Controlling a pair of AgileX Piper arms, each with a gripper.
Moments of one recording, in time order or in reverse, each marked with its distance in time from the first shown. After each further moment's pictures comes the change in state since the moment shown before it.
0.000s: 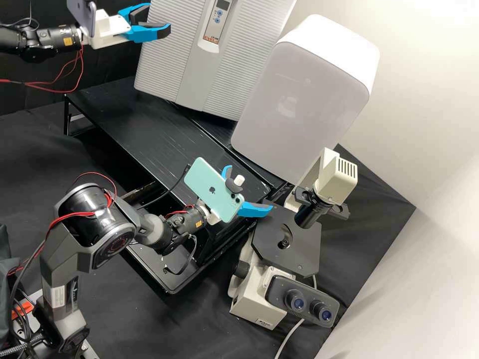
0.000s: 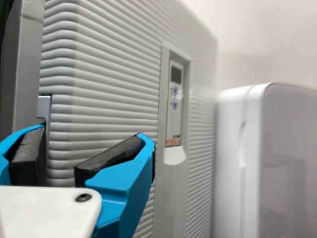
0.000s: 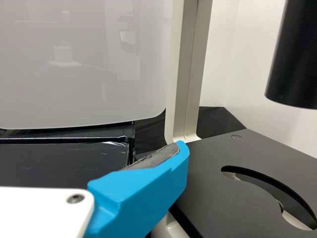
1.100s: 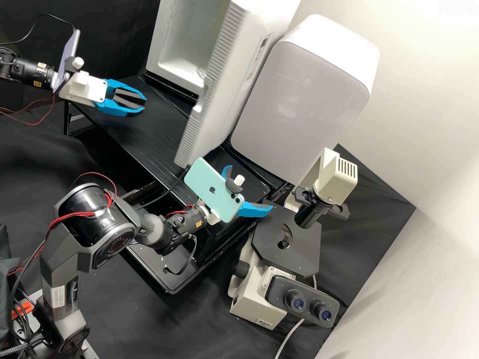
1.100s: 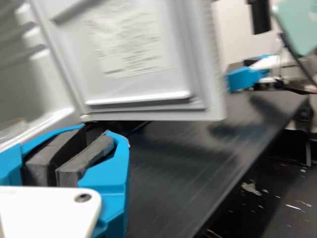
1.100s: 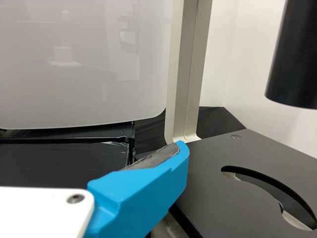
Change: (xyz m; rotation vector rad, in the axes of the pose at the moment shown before) left arm -0.069 -0.058 -0.004 0.253 -0.249 -0.354; right arm 0.000 0.000 0.000 0.000 0.000 0.000
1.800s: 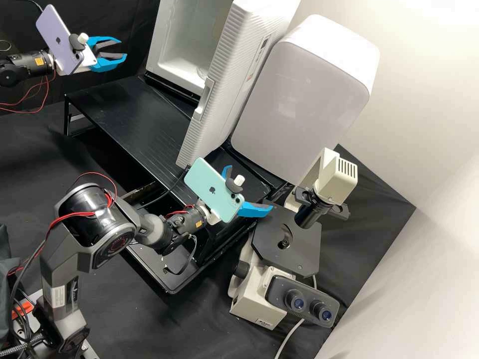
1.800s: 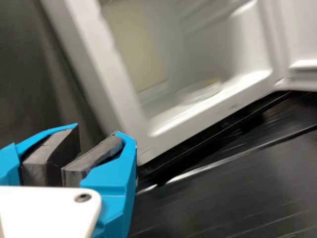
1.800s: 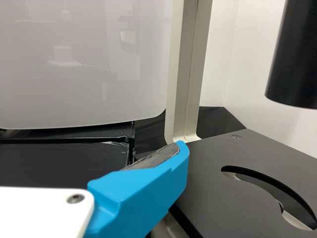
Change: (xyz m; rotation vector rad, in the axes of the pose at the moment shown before) left arm -0.019 -0.005 -0.039 0.065 0.690 0.011; right arm 0.000 0.000 0.000 0.000 0.000 0.000
